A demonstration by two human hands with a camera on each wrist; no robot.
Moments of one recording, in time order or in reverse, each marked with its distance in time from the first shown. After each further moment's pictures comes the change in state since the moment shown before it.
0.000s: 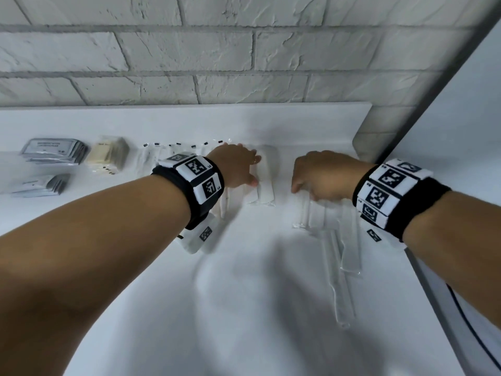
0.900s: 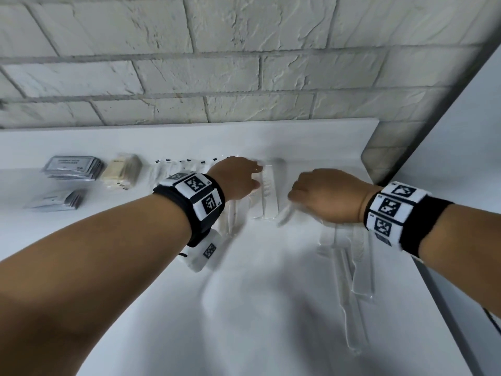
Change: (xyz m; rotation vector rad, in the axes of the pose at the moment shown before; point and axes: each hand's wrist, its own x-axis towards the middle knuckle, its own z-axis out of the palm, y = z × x) left_hand -0.008 -0.007 -0.004 -0.230 0.097 -0.136; right_hand 0.002 0.000 0.018 -0.281 0.514 -0.420
